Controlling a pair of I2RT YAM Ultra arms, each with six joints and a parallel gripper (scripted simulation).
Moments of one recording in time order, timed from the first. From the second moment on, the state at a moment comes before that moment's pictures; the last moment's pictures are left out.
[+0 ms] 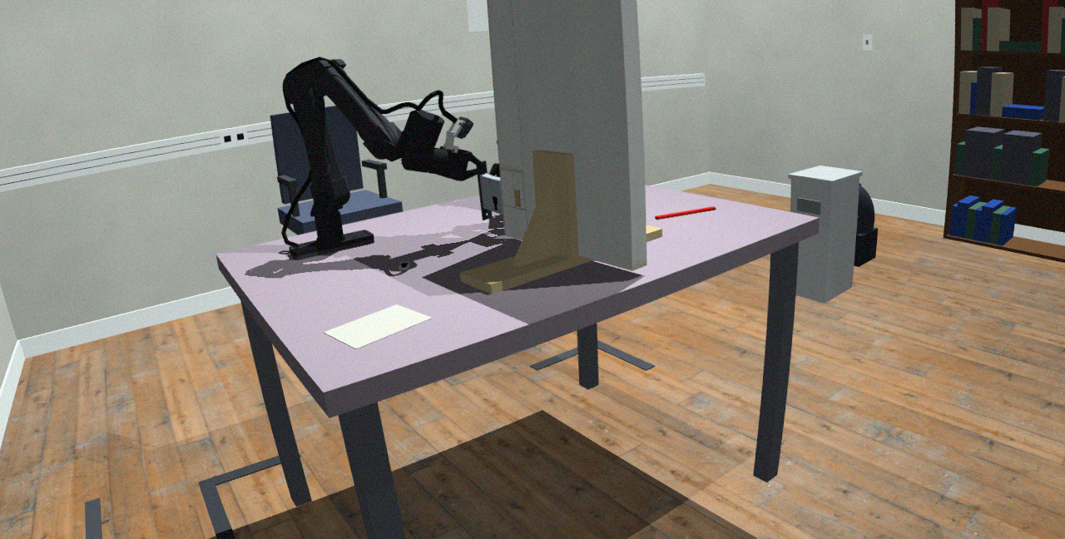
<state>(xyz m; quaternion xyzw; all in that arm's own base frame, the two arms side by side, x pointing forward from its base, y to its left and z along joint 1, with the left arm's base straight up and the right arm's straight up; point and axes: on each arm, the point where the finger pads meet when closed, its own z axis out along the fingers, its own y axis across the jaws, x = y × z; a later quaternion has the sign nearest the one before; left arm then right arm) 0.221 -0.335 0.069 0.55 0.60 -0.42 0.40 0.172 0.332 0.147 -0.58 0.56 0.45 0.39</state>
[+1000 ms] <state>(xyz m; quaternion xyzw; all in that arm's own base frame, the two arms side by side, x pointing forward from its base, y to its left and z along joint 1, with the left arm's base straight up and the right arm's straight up) 0.222 -0.338 0.082 0.56 0.58 -0.42 0.42 0.168 0.325 0.128 -0.57 0.59 0.45 0.35</state>
